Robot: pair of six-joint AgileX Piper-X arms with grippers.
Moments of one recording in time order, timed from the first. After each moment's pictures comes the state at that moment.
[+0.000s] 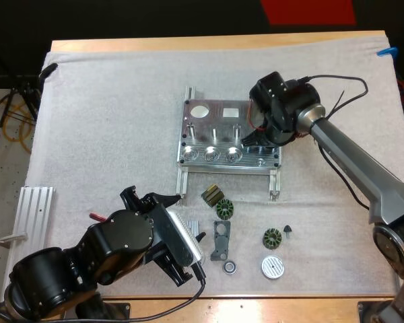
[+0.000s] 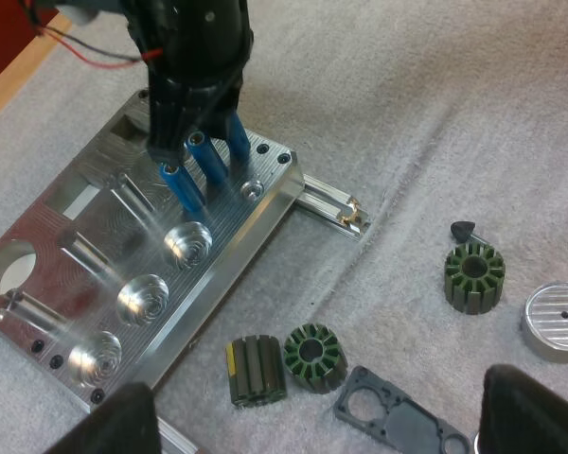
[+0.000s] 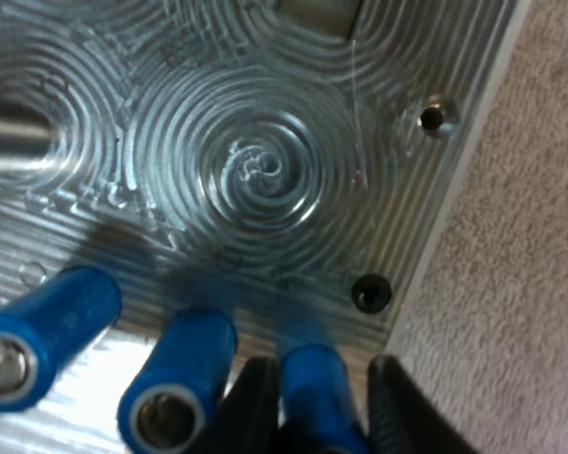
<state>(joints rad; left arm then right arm) -1.01 0.74 -1.06 1.10 -0.14 -1.67 0.54 1.90 -1.57 1.11 0.16 -1.68</state>
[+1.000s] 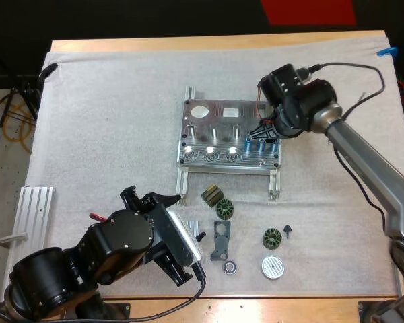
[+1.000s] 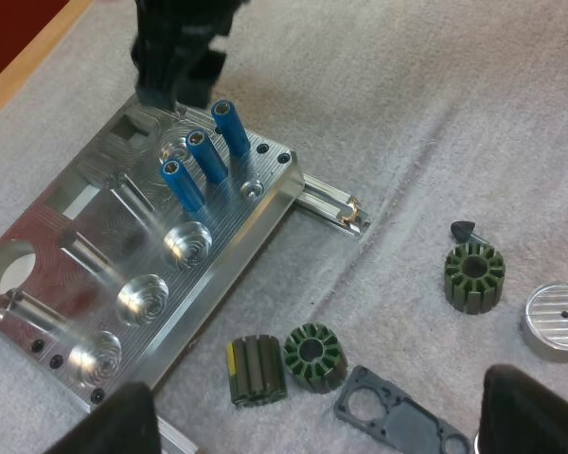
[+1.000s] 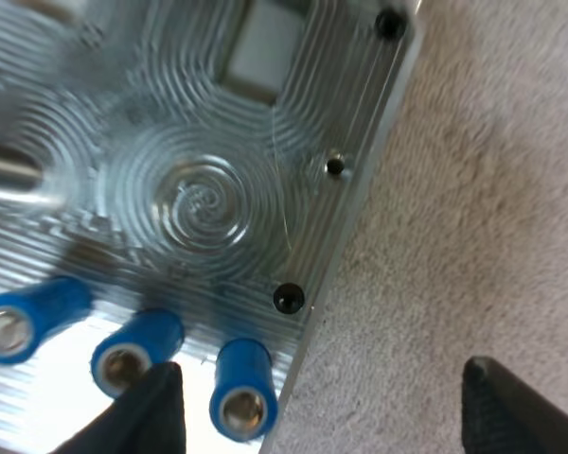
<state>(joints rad) -1.01 0.74 -1.06 1.10 -0.14 -1.67 0.53 1.79 -1.57 1.10 0.20 -1.73</state>
